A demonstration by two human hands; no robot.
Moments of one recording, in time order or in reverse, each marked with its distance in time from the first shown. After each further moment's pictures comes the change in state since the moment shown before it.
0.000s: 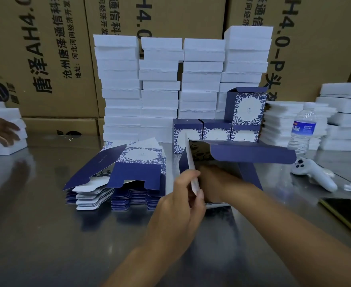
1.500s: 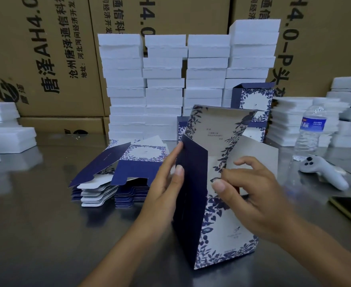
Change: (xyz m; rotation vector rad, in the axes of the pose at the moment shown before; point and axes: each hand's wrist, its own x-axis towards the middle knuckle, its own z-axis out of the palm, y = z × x) left_hand 0.020 -0.007 -0.020 -0.653 -0.211 -0.461; right_hand -0.067 0.023 0.013 0.295 0.806 -0.507
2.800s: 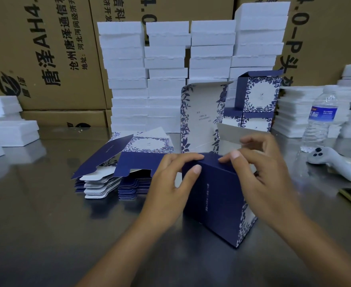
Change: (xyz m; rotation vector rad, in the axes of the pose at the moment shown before) left_hand 0.008 -0.015 -0.003 0.469 0.090 0.104; right_hand -0.001 0.010 0.017 0.062 0.223 0.422
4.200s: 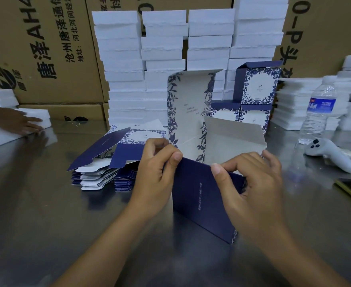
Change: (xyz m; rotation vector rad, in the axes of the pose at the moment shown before) left_hand 0.003 -0.015 -0.006 0.151 0.126 0.168; right_hand -0.033 -0.005 0.013 -0.134 0.192 -0.189
